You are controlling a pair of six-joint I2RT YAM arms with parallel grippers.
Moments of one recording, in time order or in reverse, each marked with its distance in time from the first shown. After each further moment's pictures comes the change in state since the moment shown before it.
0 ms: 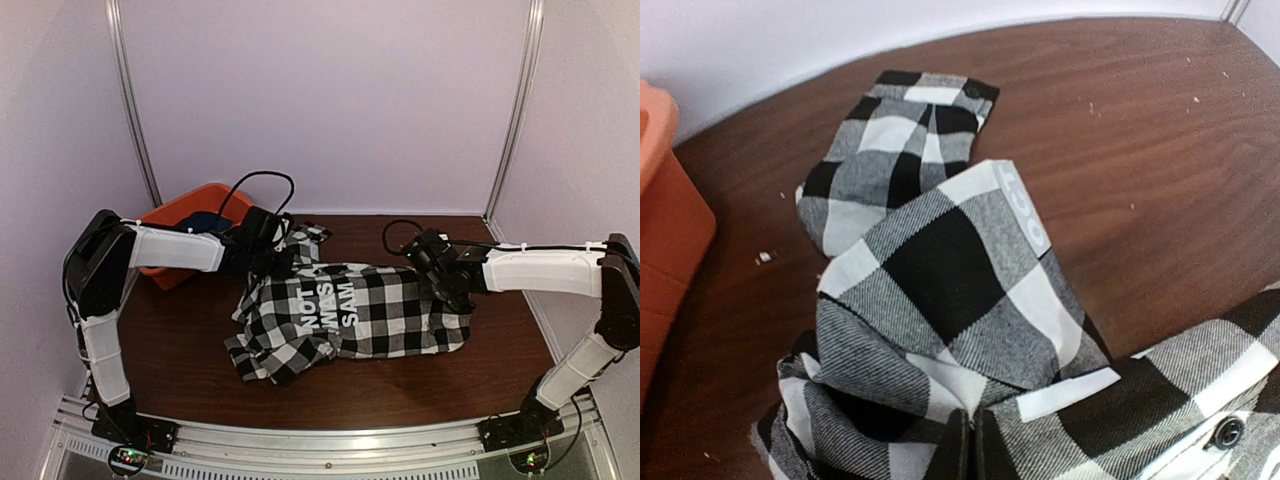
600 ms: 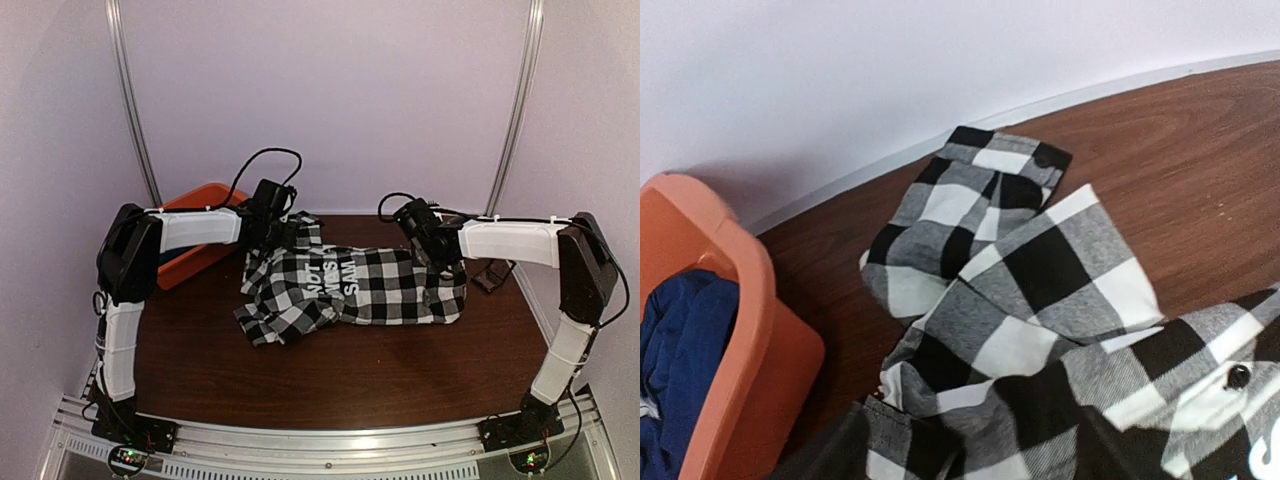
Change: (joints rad) left arm 0.062 0.241 0.437 -0.126 -0.178 0.159; right arm -0.126 0.251 0.285 0.039 0.097 -0.103
